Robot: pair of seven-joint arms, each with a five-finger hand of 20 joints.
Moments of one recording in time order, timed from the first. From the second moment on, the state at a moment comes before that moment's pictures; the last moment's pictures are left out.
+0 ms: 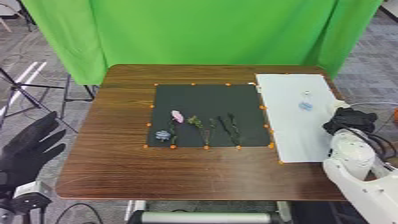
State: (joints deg) left arm 146.4 -62.7 -123.0 -129.0 43.5 0.0 2.8; right arm -87.7 -41.8 68.8 -93.6 -137.2 -5.5 47.8
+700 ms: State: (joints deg) left arm 146.5 -62.7 -123.2 -129.0 43.5 0.0 2.1; right arm -78.6 -45.3 53.1 -96.9 -142.5 17.6 34.2
